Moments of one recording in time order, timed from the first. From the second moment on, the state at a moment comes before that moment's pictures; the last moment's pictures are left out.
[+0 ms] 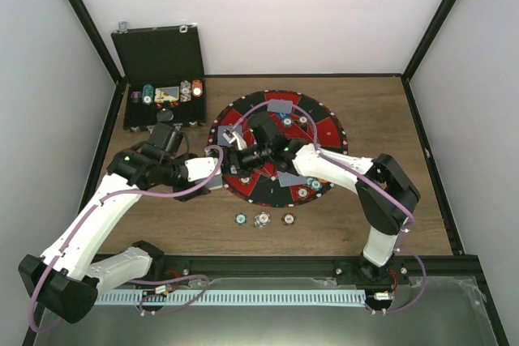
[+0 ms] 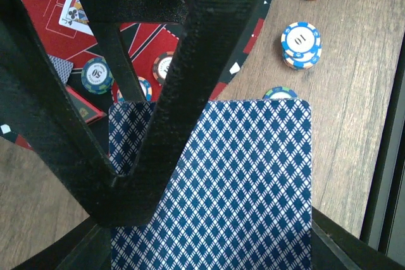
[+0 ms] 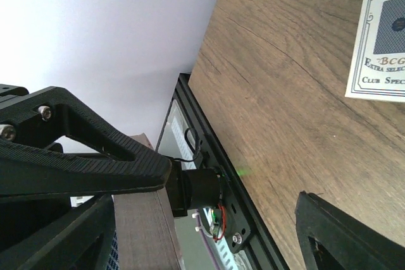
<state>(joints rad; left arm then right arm) -0.46 1.06 1.07 -1.10 0.32 0.83 0.83 1.75 1.22 -0.04 -0.81 0.82</state>
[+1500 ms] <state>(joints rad) -0.45 1.09 1.11 -1.12 0.34 0.83 0.85 1.82 1.20 0.17 -1.00 0.88</state>
